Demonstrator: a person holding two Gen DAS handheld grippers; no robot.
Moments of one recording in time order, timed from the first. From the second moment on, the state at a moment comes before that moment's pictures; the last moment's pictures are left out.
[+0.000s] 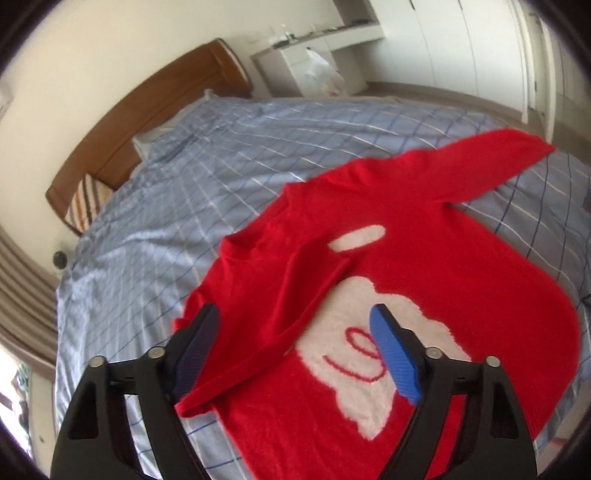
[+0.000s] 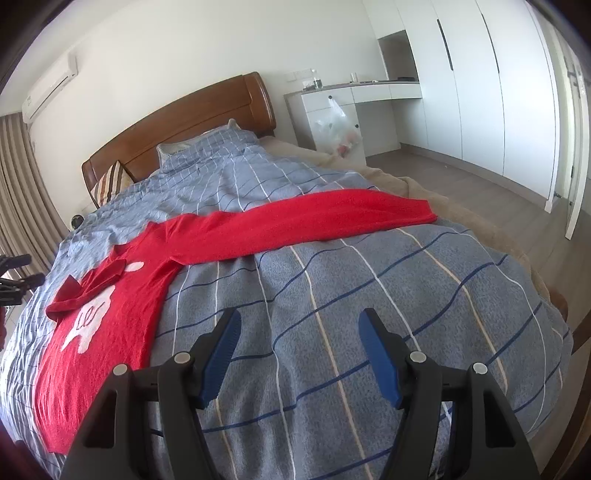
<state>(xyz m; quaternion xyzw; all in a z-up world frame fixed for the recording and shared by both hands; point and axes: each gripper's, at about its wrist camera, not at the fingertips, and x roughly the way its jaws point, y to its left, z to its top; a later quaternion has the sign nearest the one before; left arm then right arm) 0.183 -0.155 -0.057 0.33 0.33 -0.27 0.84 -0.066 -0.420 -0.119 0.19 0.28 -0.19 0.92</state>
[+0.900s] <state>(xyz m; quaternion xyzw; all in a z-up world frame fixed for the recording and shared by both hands) 0.253 0.123 -0.015 -0.05 0.35 0.05 0.93 -0.061 -0.418 -0.123 0.20 0.28 -0.16 0.92</state>
